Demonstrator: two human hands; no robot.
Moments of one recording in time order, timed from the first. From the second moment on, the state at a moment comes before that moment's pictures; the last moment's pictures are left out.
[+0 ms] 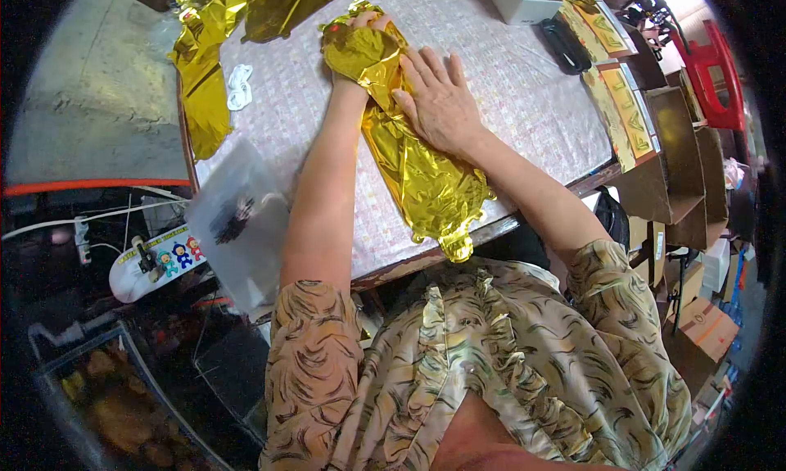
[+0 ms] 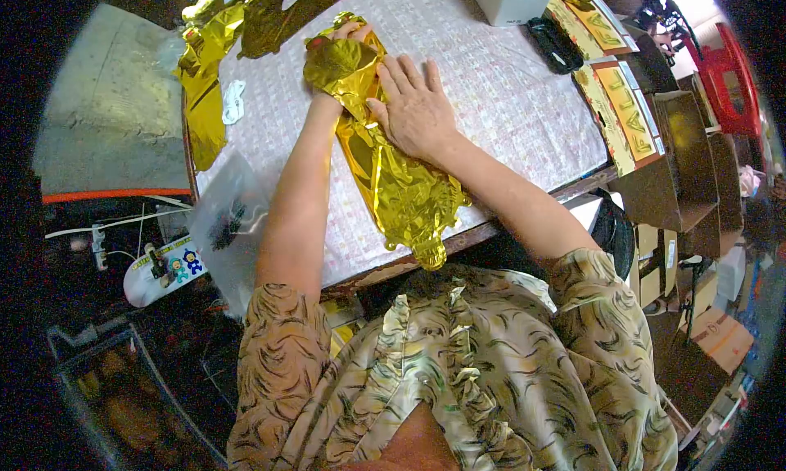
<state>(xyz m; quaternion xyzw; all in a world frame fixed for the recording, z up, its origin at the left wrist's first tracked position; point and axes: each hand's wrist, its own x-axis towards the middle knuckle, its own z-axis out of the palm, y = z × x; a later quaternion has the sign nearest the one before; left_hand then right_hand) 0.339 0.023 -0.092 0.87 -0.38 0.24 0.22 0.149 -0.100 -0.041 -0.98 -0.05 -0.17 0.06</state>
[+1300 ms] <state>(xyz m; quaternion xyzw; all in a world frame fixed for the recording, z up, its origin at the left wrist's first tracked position) 0.331 0.015 -0.028 0.83 -0.38 -0.01 0.41 0.121 -0.097 -0.032 -0.96 -0.25 -0.11 0.08</state>
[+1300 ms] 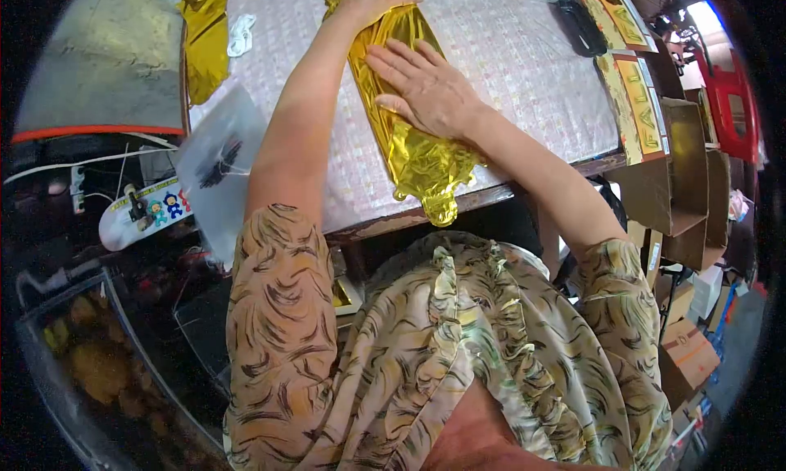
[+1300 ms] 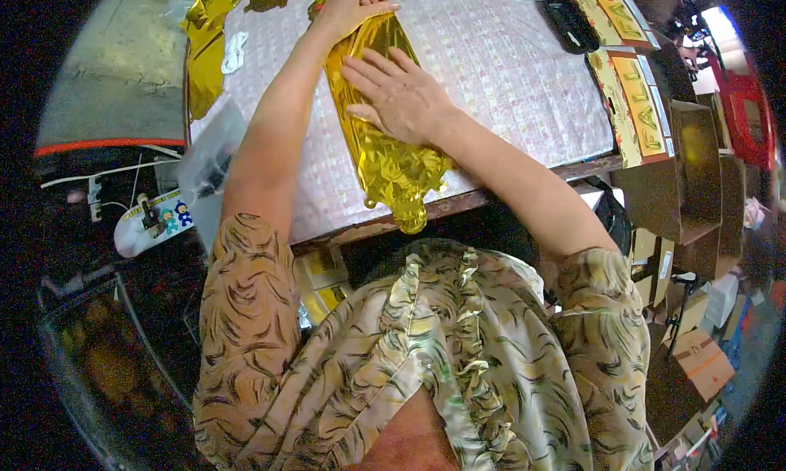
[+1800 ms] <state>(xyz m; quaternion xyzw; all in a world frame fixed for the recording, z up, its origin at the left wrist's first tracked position) 0.338 0.016 -0.045 0.82 -0.41 0.06 0.41 0.067 -0.111 0.011 -0.83 -0.41 0.05 0.37</state>
